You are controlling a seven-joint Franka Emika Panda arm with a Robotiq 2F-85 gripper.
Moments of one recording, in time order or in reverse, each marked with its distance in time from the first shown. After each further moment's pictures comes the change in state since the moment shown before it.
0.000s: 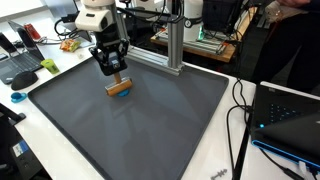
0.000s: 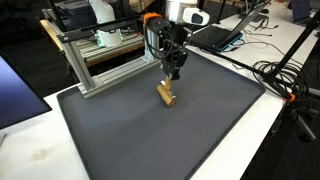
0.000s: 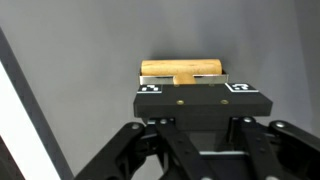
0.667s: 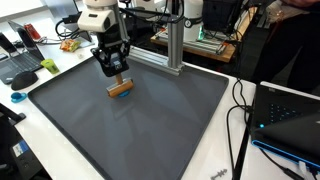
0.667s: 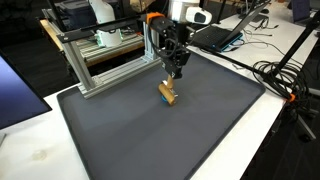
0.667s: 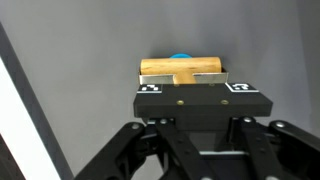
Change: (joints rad) arm 0.002 0.001 0.016 0.002 0.000 0.000 -0.003
